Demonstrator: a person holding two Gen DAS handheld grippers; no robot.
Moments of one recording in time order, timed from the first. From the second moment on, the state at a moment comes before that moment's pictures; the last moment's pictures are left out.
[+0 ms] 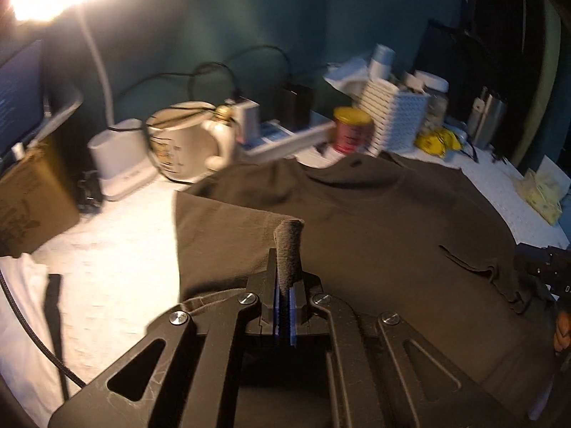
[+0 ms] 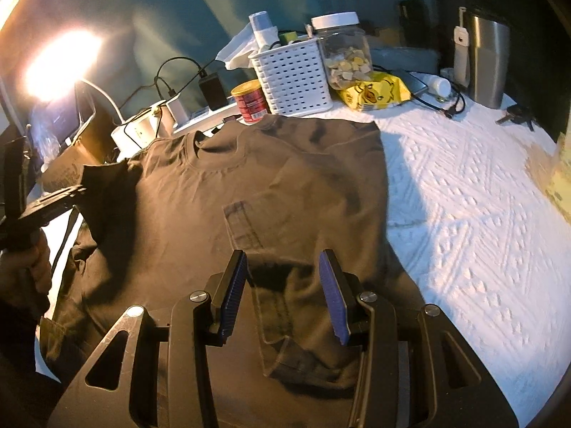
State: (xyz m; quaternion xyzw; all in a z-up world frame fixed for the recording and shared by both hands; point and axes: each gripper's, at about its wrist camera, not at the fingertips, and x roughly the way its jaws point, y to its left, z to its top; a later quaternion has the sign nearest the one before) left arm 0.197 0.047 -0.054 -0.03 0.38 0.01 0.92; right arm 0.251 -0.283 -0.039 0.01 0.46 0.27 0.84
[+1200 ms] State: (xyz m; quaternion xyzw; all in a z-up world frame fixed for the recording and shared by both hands) left arm 0.154 0.121 -0.094 -0.09 0.45 0.05 0.89; right arm 0.232 -0.275 -0.032 0.01 0.46 0.28 0.85
